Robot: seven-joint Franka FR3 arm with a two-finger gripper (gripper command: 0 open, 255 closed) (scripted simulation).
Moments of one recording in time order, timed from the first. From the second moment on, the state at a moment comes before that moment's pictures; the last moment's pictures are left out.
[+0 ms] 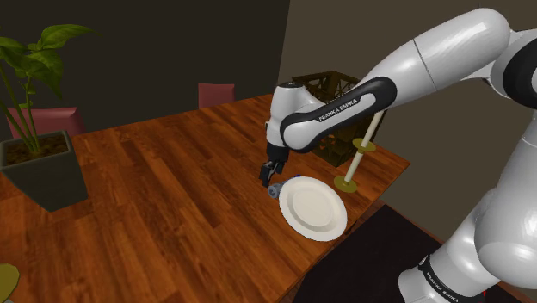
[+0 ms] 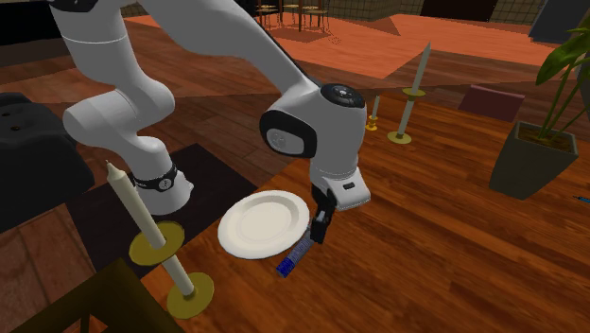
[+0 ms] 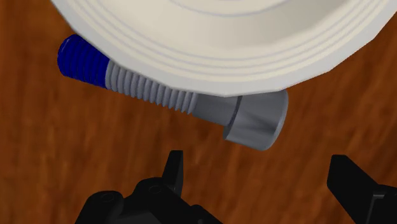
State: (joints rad) arm 0.14 0.22 0.20 -2.17 -0.02 2.37 0.01
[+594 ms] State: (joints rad) arm 0.15 0.28 0.20 -2.18 -0.03 2.44 0.02
